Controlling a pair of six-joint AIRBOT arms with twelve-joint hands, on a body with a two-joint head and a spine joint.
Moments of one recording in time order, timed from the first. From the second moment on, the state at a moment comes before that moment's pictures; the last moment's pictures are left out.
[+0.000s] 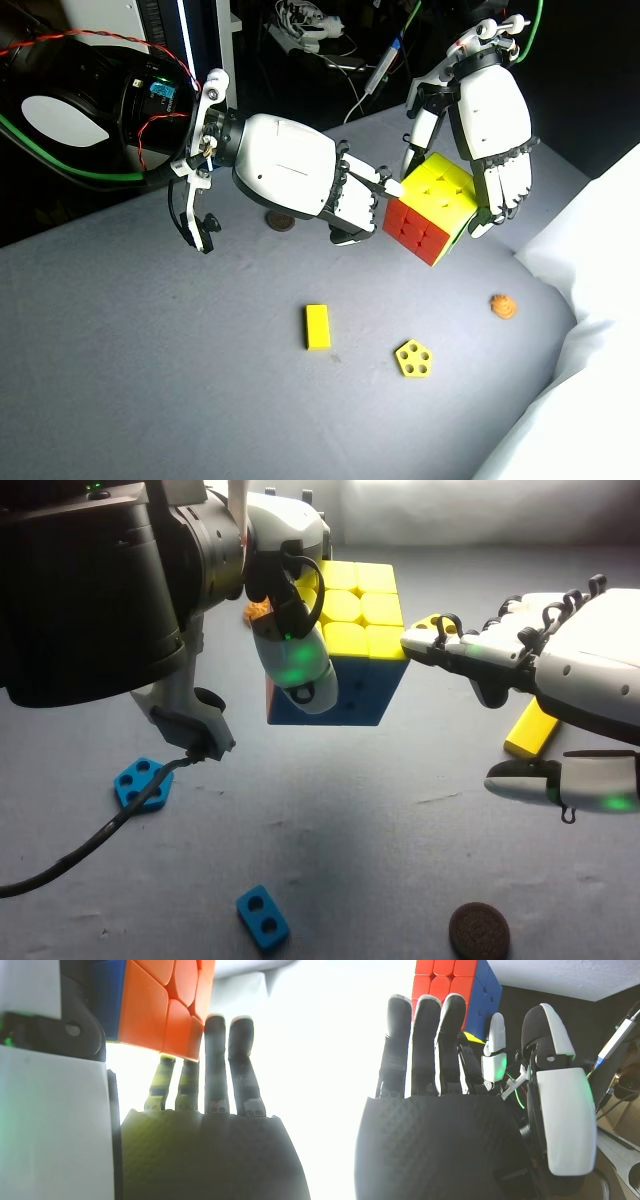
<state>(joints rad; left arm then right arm) -0.04 -1.17 0.85 -2.08 -0.91 2.82 -0.53 -0.76 0.69 0.09 0.50 -1.10</state>
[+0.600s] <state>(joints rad) -0.05 -1.17 0.85 -2.07 -0.91 2.81 -0.52 -0.76 0.69 0.08 0.51 -1.10</state>
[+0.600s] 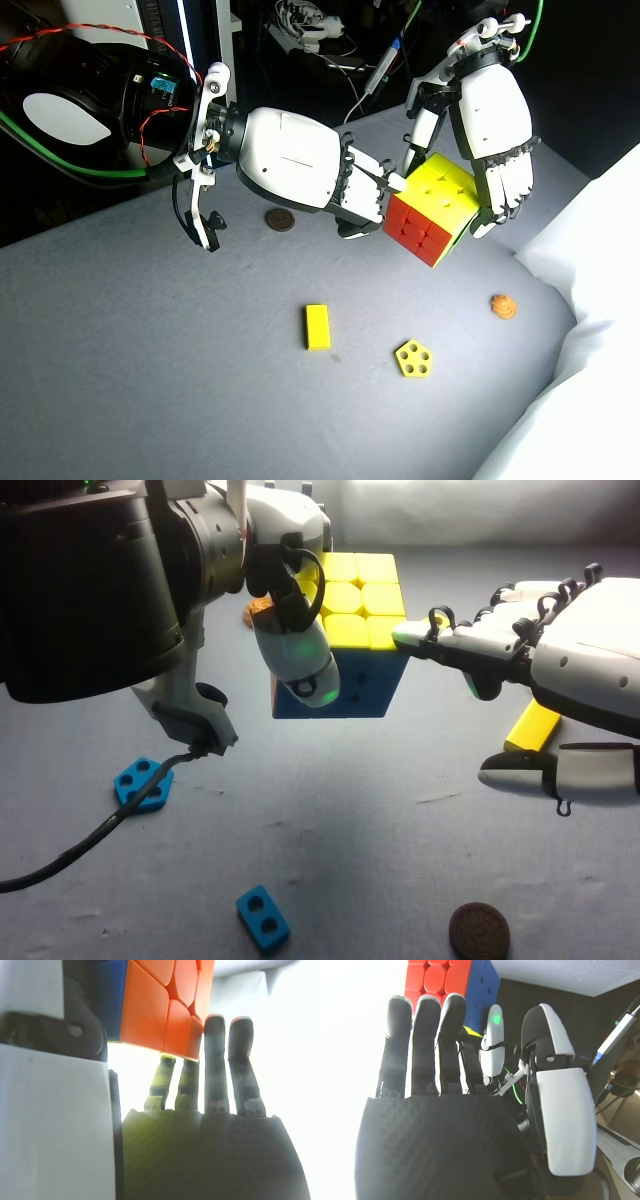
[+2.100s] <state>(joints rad) -0.05 -1.17 0.85 -2.07 -0.96 2.83 -0.52 -0.86 0.74 0.10 0.49 -1.10</state>
